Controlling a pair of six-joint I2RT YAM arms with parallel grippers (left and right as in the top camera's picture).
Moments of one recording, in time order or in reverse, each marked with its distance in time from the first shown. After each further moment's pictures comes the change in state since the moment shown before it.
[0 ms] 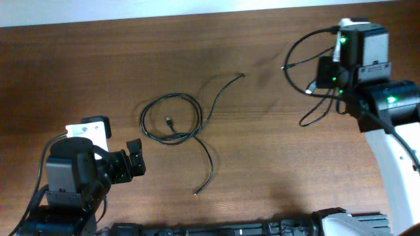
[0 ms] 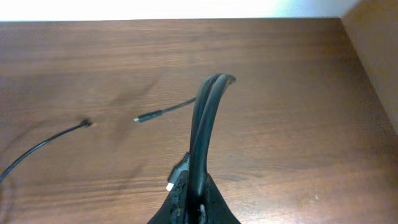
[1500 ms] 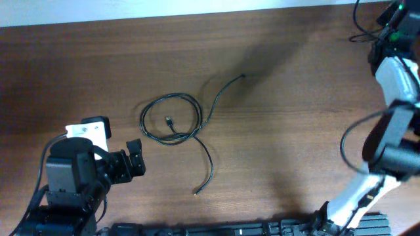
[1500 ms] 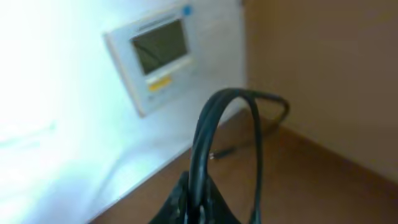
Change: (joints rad) left arm 0.000 0.000 0.000 -0.002 -0.001 0.000; right arm -0.489 0.767 0.006 1.324 -0.048 0.108
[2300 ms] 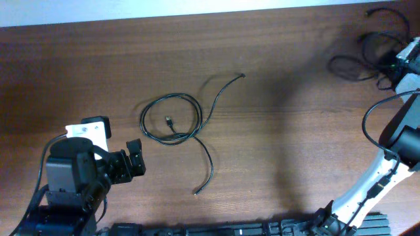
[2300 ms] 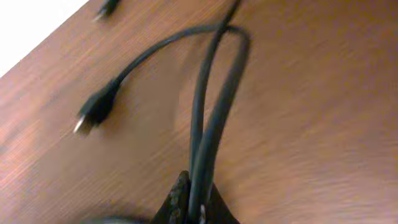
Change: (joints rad) left arm 0.000 0.000 0.000 0.000 0.000 0.000; right arm -0.218 0.190 0.008 -0.352 -0.516 0.004
